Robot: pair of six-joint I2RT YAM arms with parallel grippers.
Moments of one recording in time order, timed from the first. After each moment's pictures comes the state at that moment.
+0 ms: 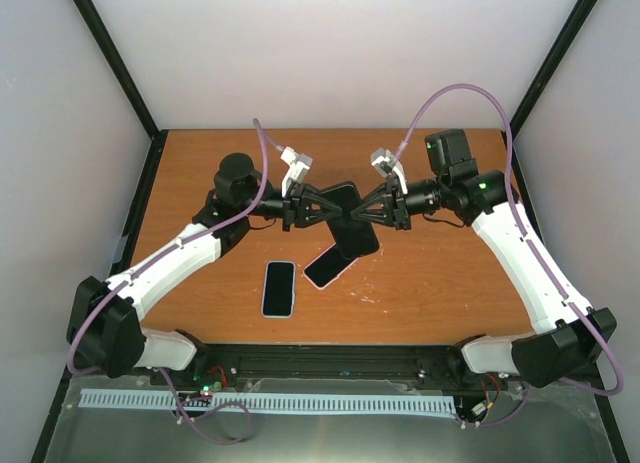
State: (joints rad) left arm -0.56 1.34 1.01 0.34 1.14 -0.53; right arm 0.39 1.32 1.44 -0.92 -1.11 -0.24
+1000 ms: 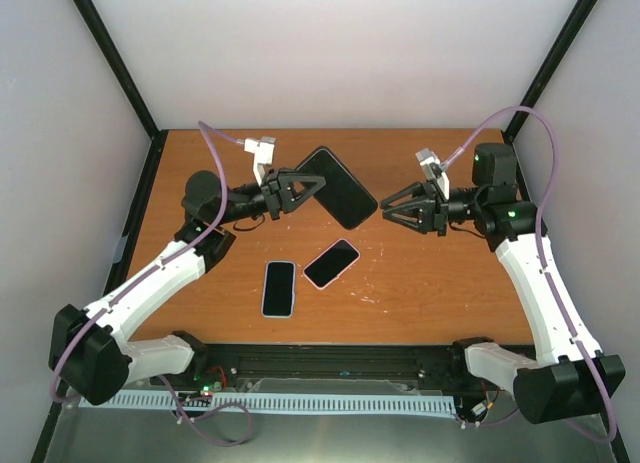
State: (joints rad) left arm -0.54 1.18 0.92 0.60 0.81 -0.87; right arm 0.15 1.12 1.17 -0.59 -1.46 -0.07
